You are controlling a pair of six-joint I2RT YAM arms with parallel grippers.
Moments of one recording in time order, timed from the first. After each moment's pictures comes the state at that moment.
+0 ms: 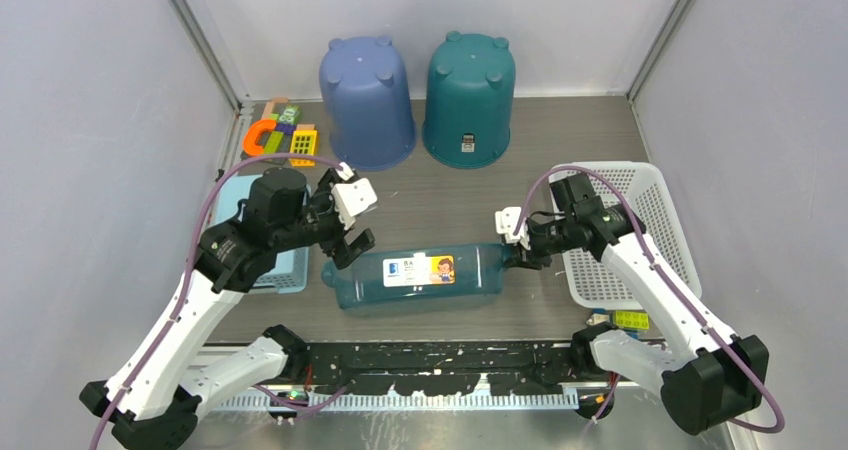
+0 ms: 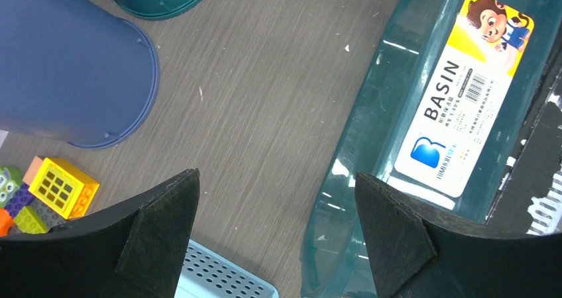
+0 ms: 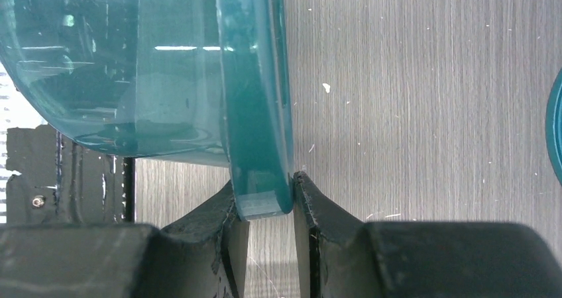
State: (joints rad) left arm -0.60 0.88 1.20 -0.88 0.30 0.44; right arm 0.34 1.04 0.90 -0.92 -0.78 -1.10
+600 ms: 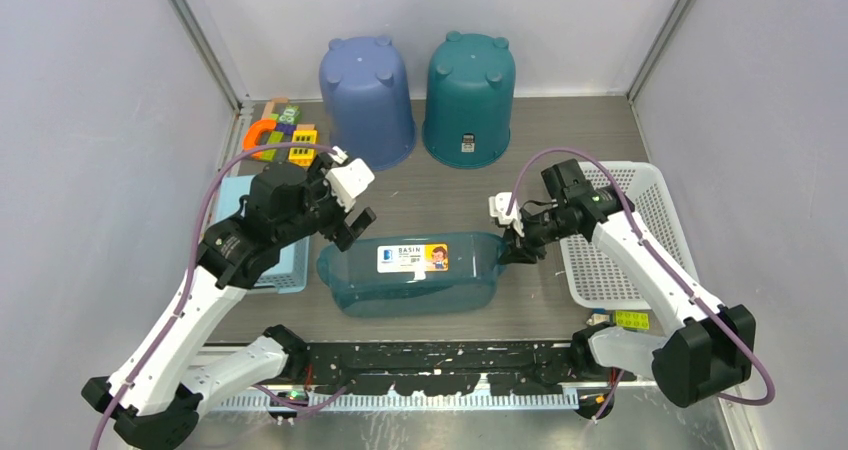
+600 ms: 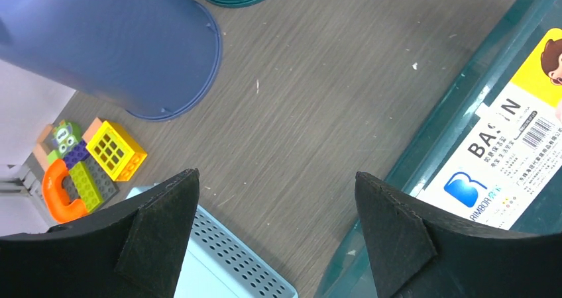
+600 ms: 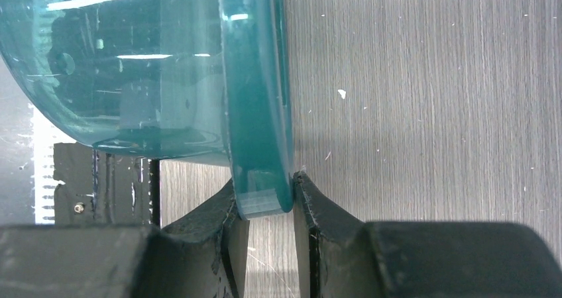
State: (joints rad) left arm -0.60 0.90 1.20 -0.79 0.11 0.38; right arm 0.34 1.17 0.99 -0.98 -0.82 -1.04
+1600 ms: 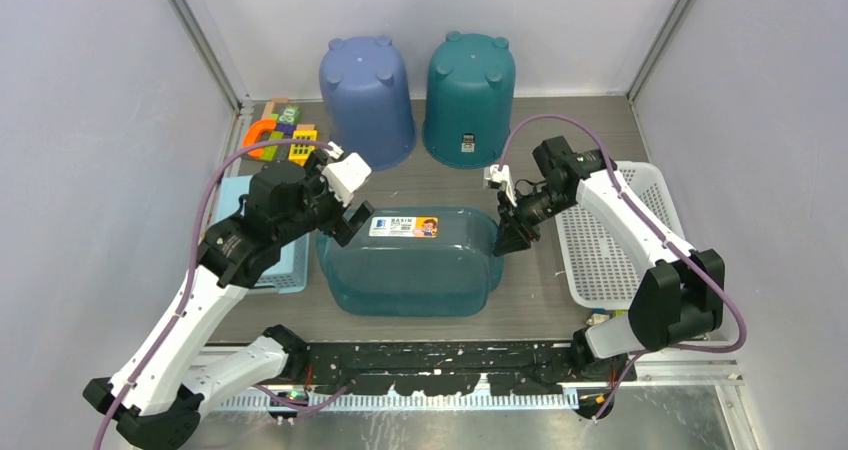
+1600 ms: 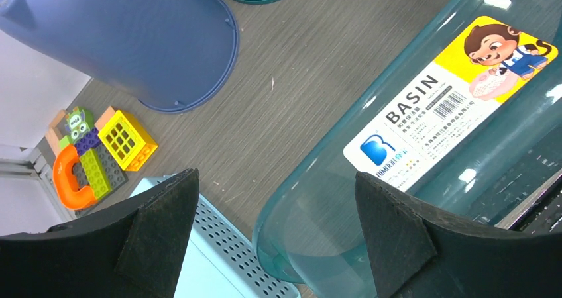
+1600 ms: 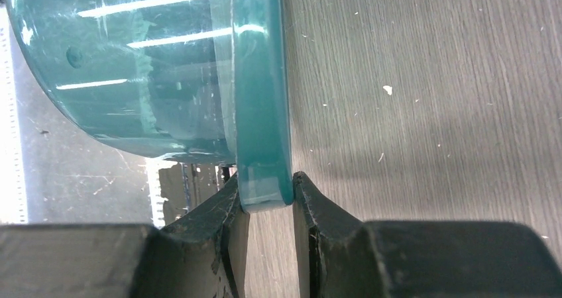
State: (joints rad) left arm -0.58 0.90 1.20 -0.75 0.05 0.36; right arm 0.29 1.44 1.21 -1.18 -0.92 -0.90
